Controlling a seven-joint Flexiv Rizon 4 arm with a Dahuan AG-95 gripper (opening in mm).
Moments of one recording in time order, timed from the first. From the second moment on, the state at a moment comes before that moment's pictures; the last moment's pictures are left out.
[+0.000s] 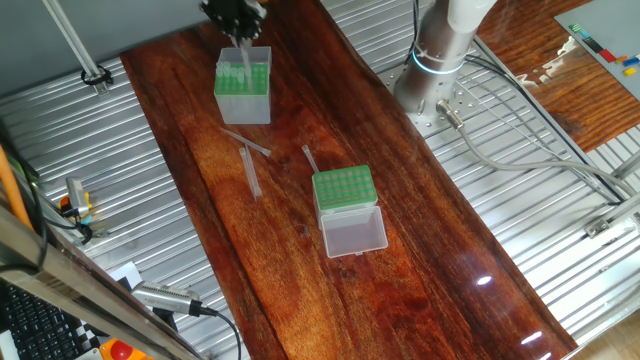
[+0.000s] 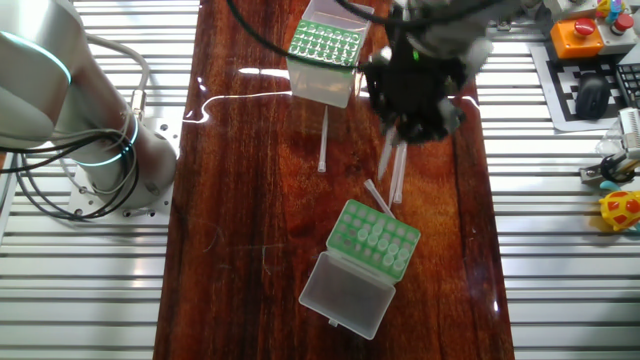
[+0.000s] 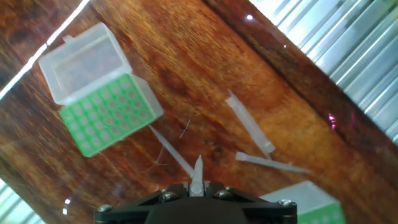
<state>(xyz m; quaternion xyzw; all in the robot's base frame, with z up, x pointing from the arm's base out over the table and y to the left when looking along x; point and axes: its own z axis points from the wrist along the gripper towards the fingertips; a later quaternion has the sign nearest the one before) 0.452 -0.096 0.322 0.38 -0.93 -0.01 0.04</state>
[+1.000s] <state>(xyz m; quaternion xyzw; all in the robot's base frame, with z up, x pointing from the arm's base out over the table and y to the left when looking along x) 0.462 -0.141 0.321 0.31 -0.95 0.01 0.03</state>
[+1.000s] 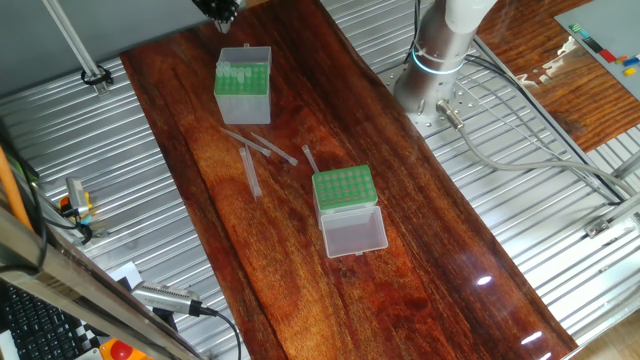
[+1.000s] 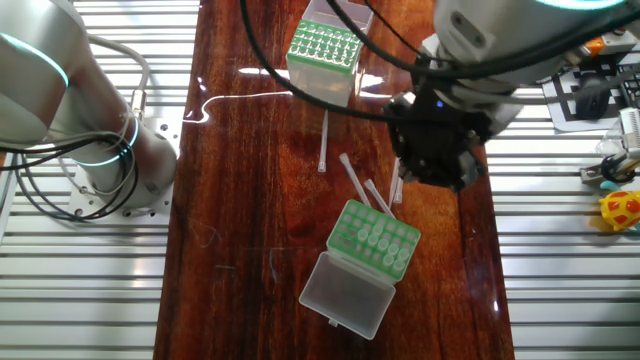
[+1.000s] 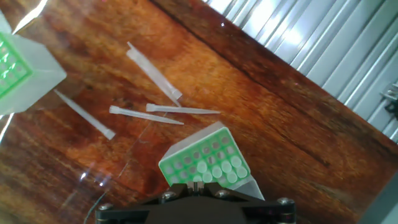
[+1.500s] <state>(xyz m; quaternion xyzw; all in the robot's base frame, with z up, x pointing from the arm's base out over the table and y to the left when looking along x) 0.465 -0.141 0.322 0.23 -0.97 0.00 0.02</state>
